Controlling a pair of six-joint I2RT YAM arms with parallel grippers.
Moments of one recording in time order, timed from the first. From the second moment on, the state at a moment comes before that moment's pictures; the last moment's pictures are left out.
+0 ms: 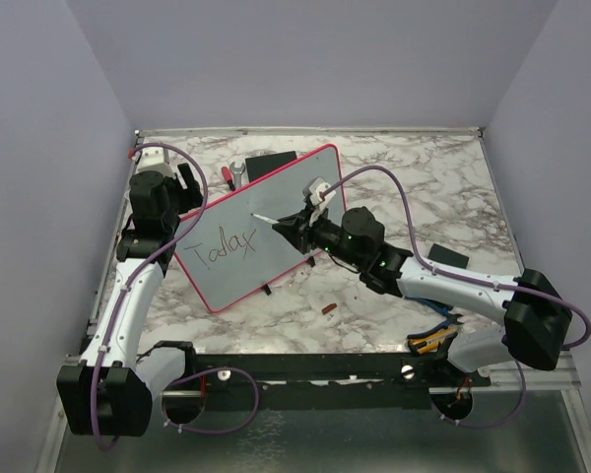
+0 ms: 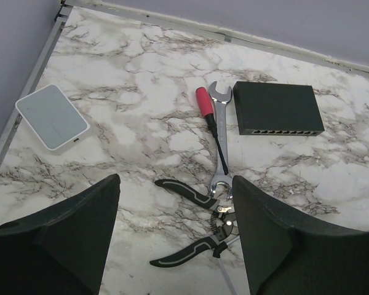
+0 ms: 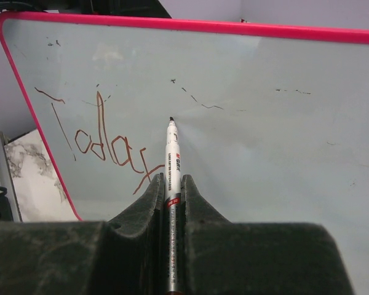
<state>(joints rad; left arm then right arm) -0.04 1.04 0.88 -0.14 -0.09 -0.22 0.96 1.40 0.90 0.48 -0.02 0.09</state>
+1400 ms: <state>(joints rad) -0.04 1.04 0.88 -0.13 -0.08 -0.22 0.99 1.39 0.88 0.47 0.06 0.10</state>
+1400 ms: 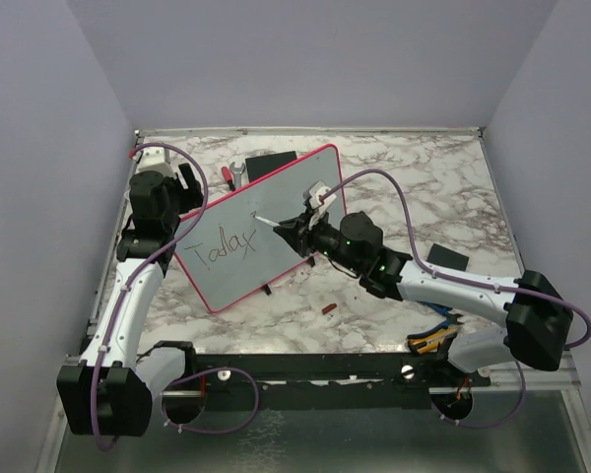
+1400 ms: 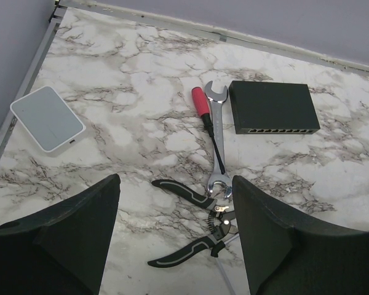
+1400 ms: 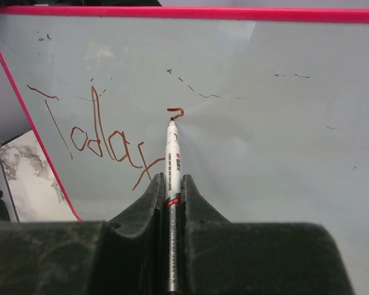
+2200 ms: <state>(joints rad) -0.04 1.04 0.88 -0.13 -0.07 -0.22 1.00 1.30 0.77 0.42 0.16 0.15</state>
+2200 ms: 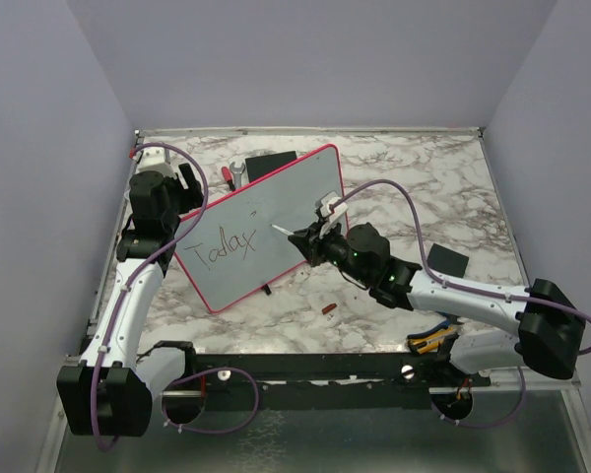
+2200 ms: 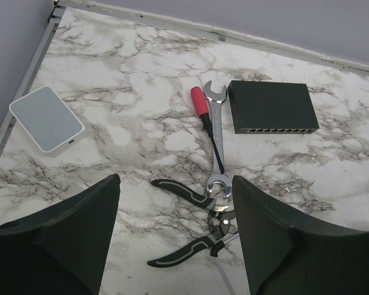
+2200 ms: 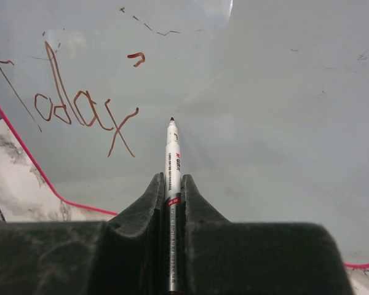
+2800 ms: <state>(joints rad) -0.04 1.04 0.88 -0.13 -0.07 -0.22 1.00 1.34 0.78 0.43 0.19 0.12</state>
